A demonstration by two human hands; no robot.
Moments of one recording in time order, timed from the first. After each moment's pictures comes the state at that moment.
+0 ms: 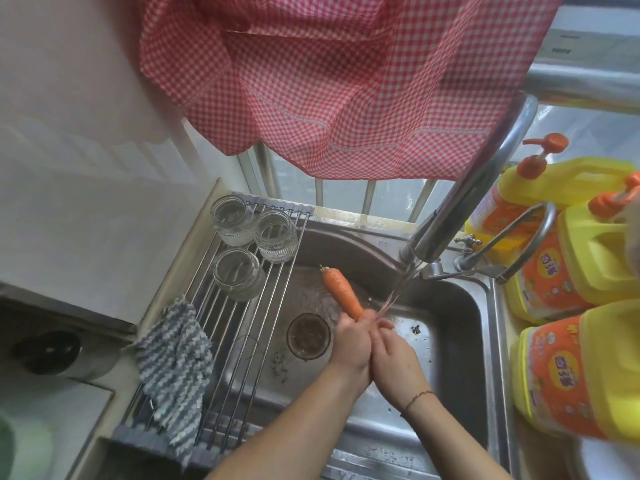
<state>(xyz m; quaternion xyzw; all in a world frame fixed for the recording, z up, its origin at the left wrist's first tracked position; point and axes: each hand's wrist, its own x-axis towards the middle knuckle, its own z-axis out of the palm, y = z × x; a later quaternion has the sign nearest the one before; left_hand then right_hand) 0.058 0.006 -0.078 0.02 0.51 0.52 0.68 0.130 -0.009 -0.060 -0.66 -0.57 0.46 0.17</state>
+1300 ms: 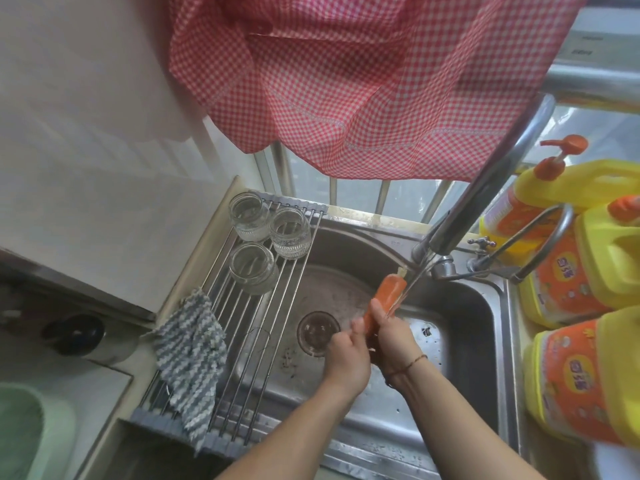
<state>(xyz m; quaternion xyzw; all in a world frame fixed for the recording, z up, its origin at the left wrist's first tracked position) 0.030 -0.028 -0.081 0.36 0.74 0.29 0.48 0.107 0.019 -0.086 -0.60 -0.20 0.71 0.30</state>
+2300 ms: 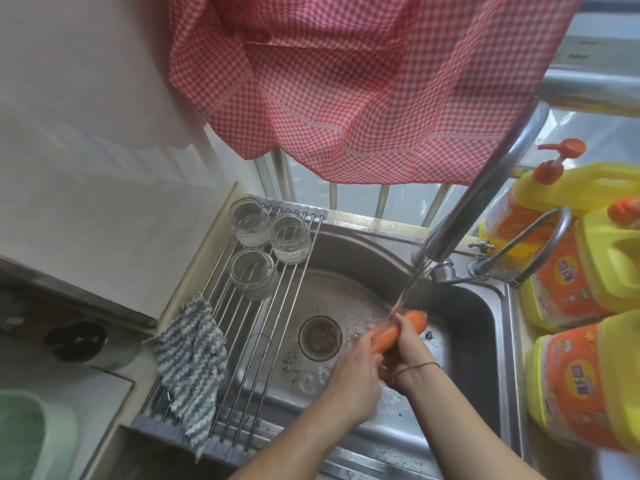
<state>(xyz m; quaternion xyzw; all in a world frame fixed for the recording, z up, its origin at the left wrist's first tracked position) 0.031 -0.043 -0.062 0.56 0.68 0.19 0.43 0.125 0.025 -0.097 -0.62 0.04 0.73 0.27</state>
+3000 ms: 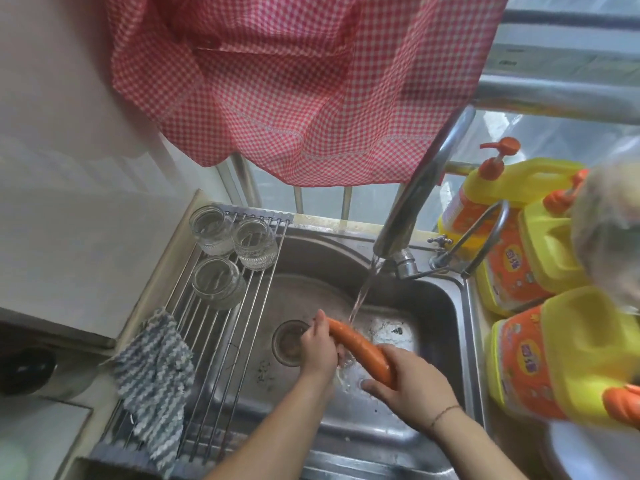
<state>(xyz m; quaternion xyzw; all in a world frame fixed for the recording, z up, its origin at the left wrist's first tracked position) 0.044 -0.006 -0.092 0.12 0.65 0.47 0.58 0.198 -0.026 -0.055 -0.62 -0.72 0.29 -0.05</state>
